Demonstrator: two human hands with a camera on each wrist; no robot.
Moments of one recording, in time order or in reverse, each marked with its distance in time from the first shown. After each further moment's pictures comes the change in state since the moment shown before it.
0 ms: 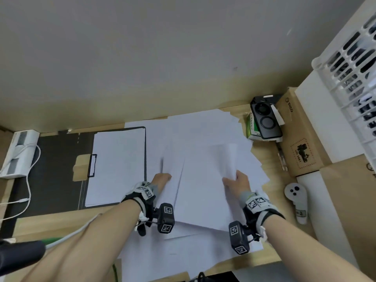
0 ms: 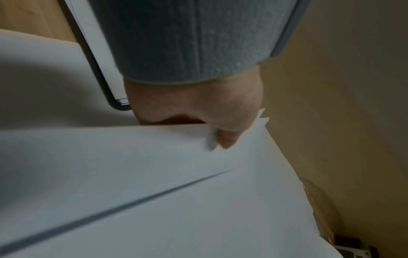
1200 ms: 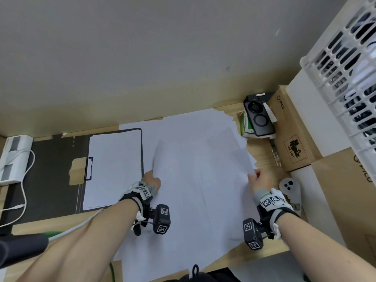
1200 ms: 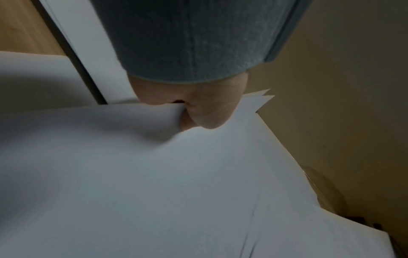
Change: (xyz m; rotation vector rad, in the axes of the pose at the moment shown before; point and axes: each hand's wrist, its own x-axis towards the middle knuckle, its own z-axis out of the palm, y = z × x) left_hand 0.002 -0.005 -0.015 0.239 0.211 0.100; right_hand -0.005 0.004 -0.058 -0.179 0.378 0.086
